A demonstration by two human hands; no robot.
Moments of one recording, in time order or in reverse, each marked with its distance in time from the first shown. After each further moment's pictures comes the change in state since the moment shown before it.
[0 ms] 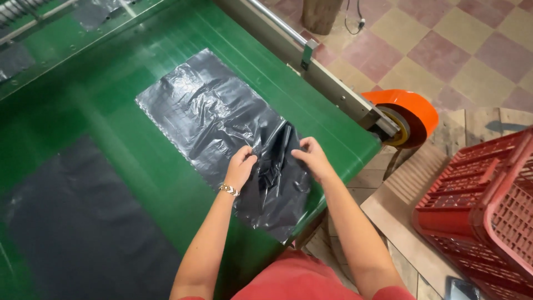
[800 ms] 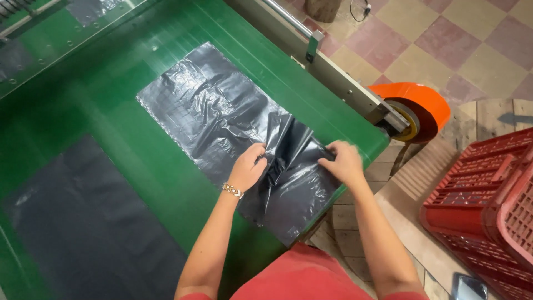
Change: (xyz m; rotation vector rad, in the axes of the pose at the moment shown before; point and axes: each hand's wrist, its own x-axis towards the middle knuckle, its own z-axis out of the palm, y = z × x) left_hand -0.023 0.085 -0.016 0.268 -0.161 0.352; right_hand -0.030 -0.030 -0.054 -0.357 -0.112 0.039
